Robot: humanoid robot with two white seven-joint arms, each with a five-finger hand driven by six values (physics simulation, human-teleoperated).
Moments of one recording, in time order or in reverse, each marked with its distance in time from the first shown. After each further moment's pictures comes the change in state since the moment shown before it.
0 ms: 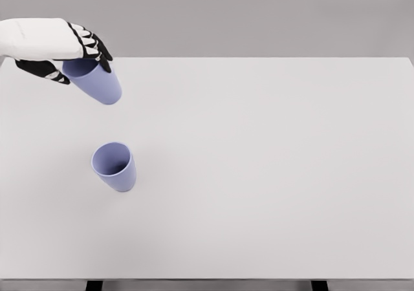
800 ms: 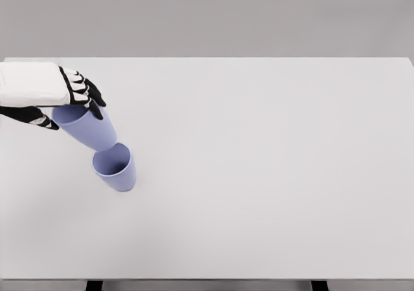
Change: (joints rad) left arm 0.106 0.202 -0.002 -0.245 0.155 0.000 0.000; right arm 0.000 0.000 0.000 0.000 0.000 0.000 0.000
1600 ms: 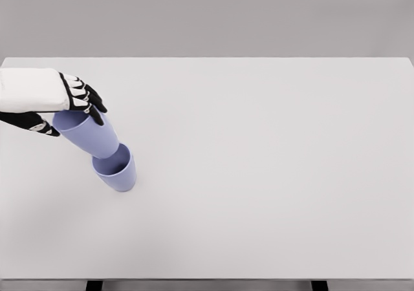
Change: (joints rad) left arm 0.021 0.017 0.001 -0.014 0.039 0.000 0.001; right arm 0.000 0.000 0.000 0.000 0.000 0.000 0.000
